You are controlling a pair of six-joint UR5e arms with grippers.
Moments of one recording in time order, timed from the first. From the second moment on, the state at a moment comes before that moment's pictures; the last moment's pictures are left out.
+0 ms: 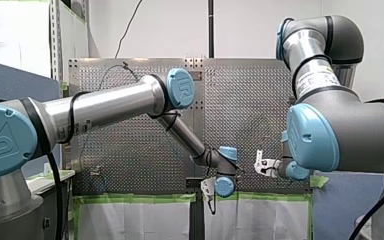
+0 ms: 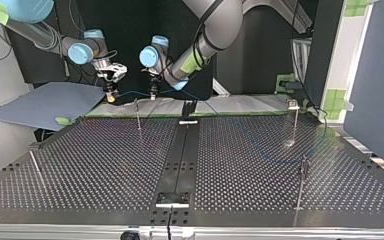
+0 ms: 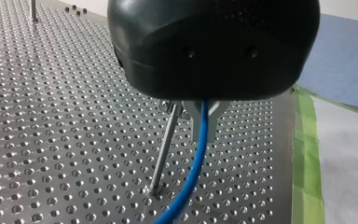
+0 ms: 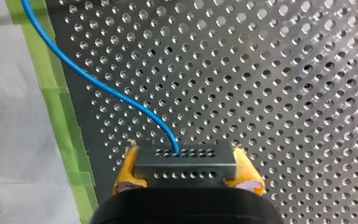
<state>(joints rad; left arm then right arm) -0.81 -2.85 -1.01 -2.59 -2.10 -1.97 1.69 -0.71 1.84 -0.92 1.24 1.69</state>
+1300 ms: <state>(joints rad) -0.81 -2.86 -0.92 -2.59 -2.07 -1.92 1.62 -0.67 1.75 -0.84 1.19 1.69</state>
